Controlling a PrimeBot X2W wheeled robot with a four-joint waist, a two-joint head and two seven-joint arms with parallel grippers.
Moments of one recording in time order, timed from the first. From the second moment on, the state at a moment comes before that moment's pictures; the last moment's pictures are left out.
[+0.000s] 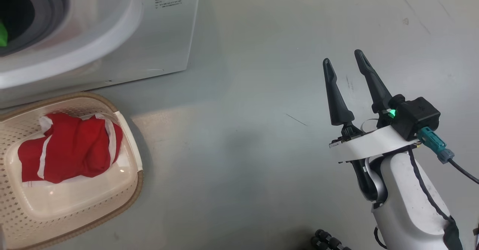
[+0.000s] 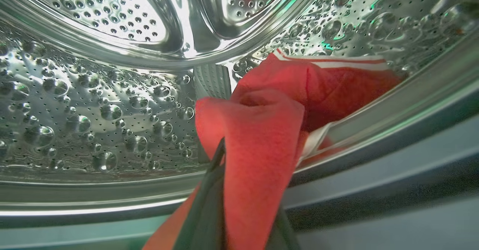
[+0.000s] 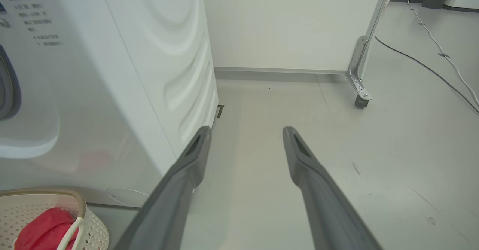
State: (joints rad) left arm -1.07 0.32 -0.05 0.81 -0.23 -0.12 0.17; right arm -0.34 -0.05 0.26 0.12 0.29 0.05 -0.26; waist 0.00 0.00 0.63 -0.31
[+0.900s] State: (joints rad) left arm -0.81 0.22 -0.14 0.91 -0.24 -0.12 -0.12; right arm -0.25 -0.05 0.20 0.21 0.26 0.06 -0.26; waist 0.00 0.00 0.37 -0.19
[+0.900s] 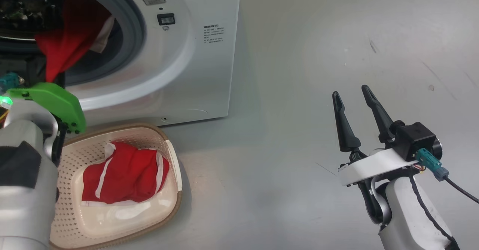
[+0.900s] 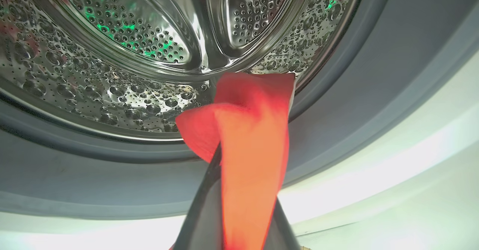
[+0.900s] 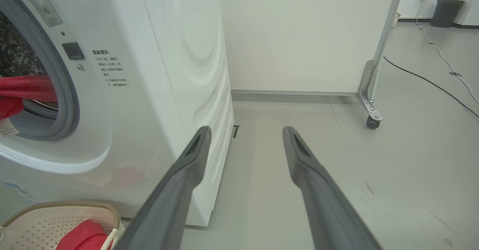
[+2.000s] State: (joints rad) left arm -0.51 0.18 -0.09 0.62 -0.28 -0.11 -0.25; right arm -0.10 -0.05 0.17 0.23 0.26 0.08 -0.26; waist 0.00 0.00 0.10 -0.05
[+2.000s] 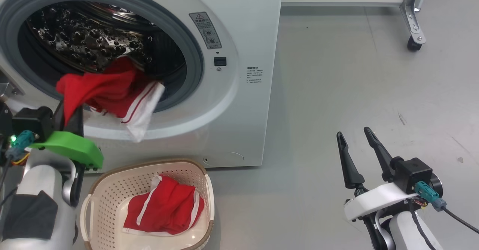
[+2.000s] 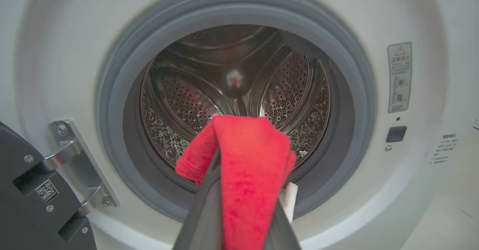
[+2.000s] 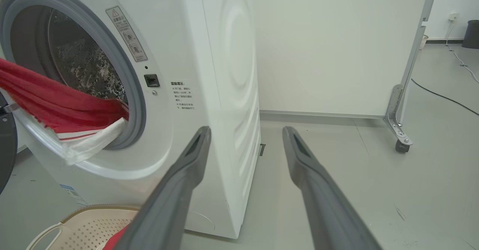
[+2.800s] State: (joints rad) left arm -0.34 0.14 -0.04 0.29 -0.26 -0.10 -0.25; right arm -0.09 -0.05 0.17 0.21 0.25 0.08 -0.26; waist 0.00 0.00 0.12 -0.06
